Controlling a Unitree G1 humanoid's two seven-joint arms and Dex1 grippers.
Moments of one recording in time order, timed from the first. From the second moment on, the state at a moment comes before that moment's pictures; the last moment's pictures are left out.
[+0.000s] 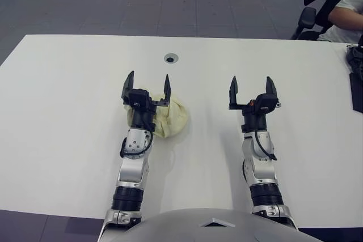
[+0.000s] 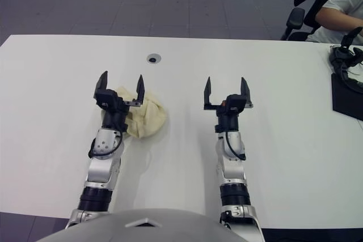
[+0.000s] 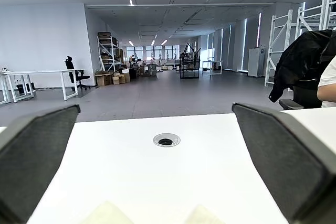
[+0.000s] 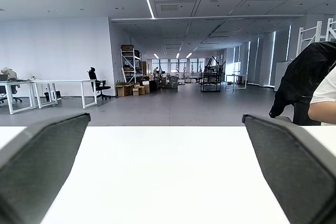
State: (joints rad) left arm 0.00 -0.02 -0.09 -0.03 0.05 -0.30 -0.02; right arm -0.04 0.01 -0.04 0.17 0.05 -0.47 0.04
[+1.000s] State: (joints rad) left arm 0.00 -0.02 -0.10 -0.03 0.06 -0.32 -0.01; right arm -0.04 0.02 0.00 0.17 0.07 -0.48 0.10
